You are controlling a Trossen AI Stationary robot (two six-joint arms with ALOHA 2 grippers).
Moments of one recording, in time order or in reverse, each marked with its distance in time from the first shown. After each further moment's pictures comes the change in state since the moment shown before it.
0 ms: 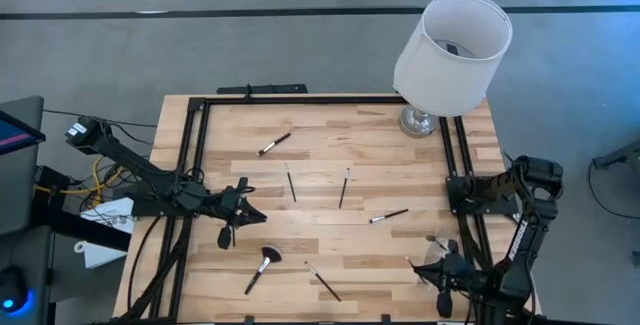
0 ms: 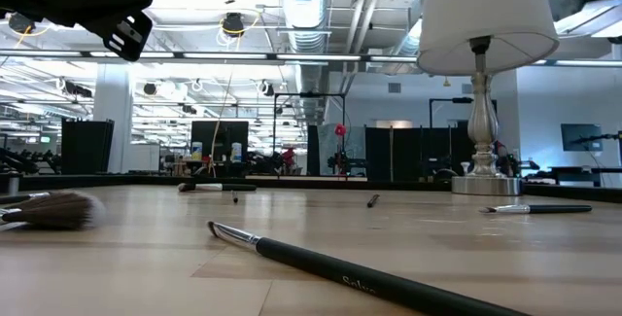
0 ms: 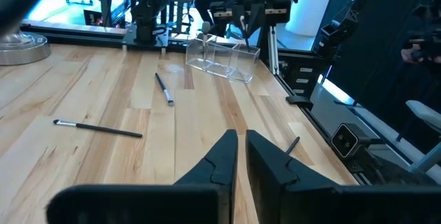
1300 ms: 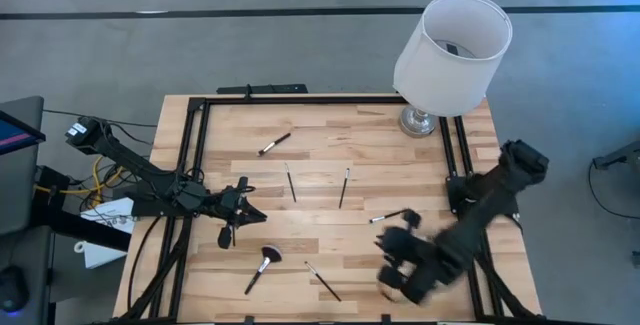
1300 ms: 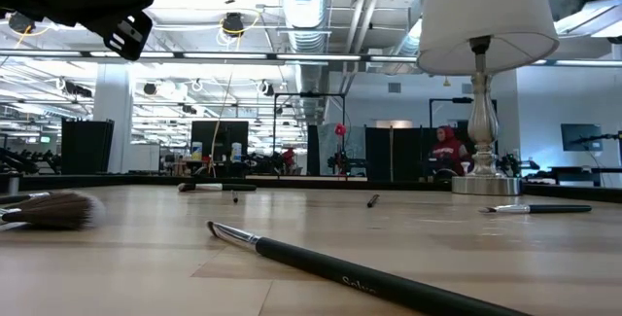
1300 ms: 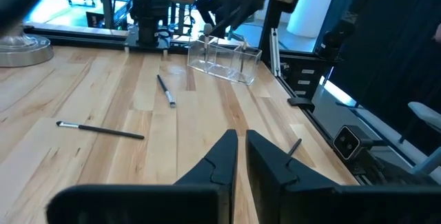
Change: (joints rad) left arm 0.000 0.000 0.000 0.005 -0.008 0.003; right arm -0.575 -0.063 0.313 -0.074 -0.413 -0.821
